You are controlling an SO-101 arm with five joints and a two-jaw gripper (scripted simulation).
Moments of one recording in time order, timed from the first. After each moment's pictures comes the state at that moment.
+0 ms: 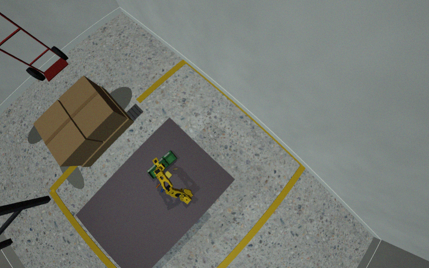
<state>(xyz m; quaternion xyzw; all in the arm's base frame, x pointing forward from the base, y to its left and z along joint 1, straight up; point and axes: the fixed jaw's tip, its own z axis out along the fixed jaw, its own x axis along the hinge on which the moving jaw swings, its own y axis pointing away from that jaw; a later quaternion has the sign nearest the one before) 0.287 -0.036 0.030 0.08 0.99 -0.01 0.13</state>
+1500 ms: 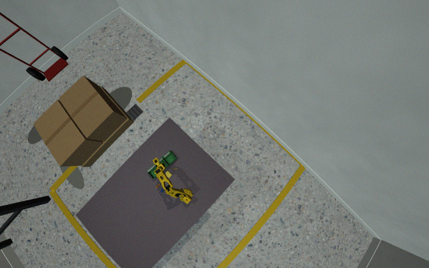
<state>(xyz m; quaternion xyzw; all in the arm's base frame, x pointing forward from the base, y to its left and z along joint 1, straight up) 0.289 -0.037 0.023 0.08 0.99 -0.01 0.14</state>
